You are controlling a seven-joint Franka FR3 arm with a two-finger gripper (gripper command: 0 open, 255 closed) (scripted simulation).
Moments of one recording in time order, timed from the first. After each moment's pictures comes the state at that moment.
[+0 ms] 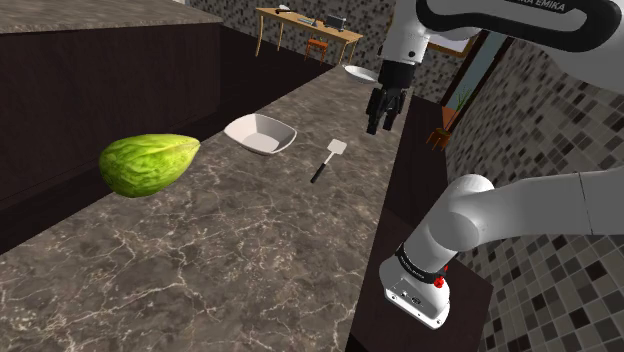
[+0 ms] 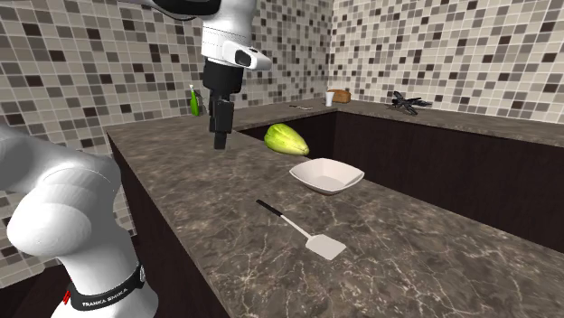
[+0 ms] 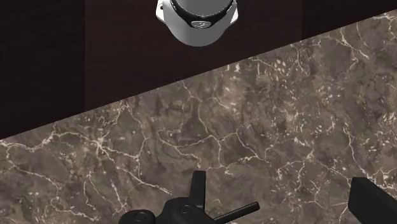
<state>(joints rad) 0.02 -0.78 -0.04 -2.40 0.10 1.43 0.00</state>
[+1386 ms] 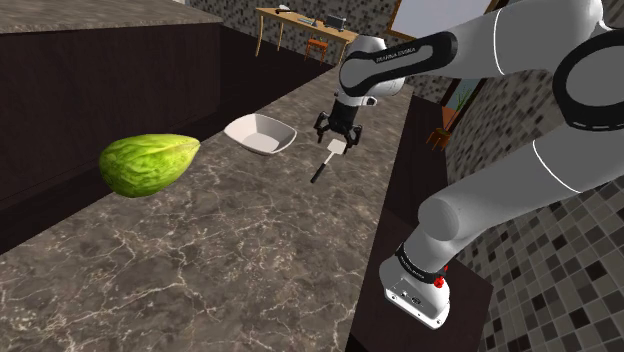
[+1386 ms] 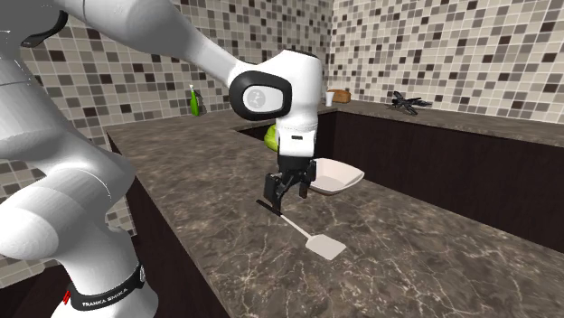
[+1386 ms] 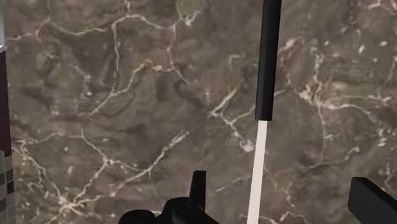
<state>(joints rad) -0.32 -0.34 0.17 -2.51 0.14 2.14 0.97</state>
